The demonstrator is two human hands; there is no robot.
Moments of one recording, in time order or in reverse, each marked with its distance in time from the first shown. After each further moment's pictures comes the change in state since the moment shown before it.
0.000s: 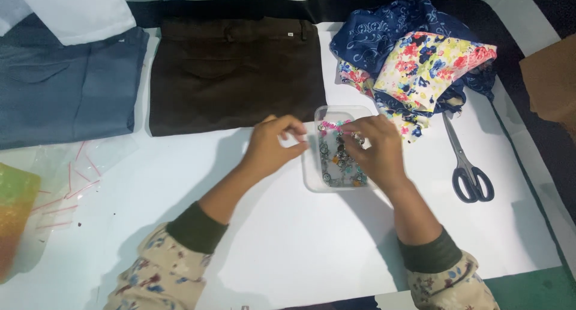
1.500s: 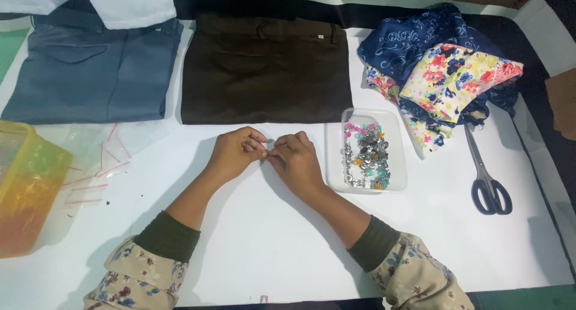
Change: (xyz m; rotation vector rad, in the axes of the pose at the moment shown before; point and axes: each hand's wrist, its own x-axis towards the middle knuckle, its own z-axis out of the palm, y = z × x) left_hand -0.058 -0.021 -0.103 0.074 -0.137 -0.545; right_hand -0.003 -0.118 0.142 0.060 -0.327 0.073
